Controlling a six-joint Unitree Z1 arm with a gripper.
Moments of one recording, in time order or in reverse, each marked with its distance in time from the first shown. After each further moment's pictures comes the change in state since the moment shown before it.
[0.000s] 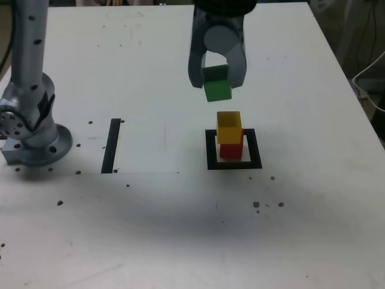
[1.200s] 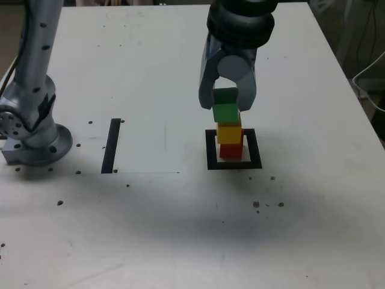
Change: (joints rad) arm -0.035 0.092 0.004 -0.037 0.002 -0.020
